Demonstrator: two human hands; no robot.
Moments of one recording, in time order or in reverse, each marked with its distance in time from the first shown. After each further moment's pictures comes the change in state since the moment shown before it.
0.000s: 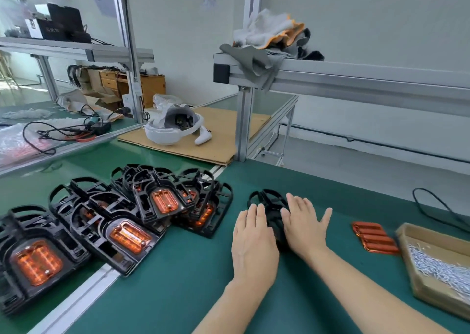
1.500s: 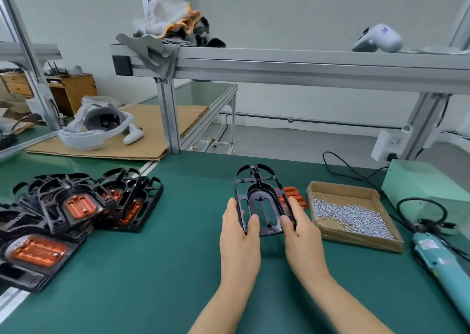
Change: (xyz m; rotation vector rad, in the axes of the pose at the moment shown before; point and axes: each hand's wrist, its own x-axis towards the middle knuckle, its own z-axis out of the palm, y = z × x) left_hand -0.055 0.104 0.022 -0.797 -0.169 -0.243; right_hand -0.123 0.097 -0.059 0.717 0.299 0.143
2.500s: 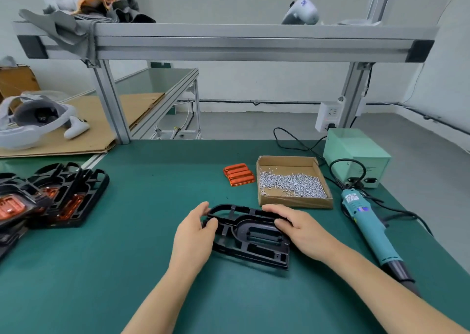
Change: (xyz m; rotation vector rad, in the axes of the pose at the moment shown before) left_hand -0.018 -0.019 0.013 0.271 -0.189 -0.075; right_hand -0.015 0.070 -0.116 -0.221 -0.473 -0.036
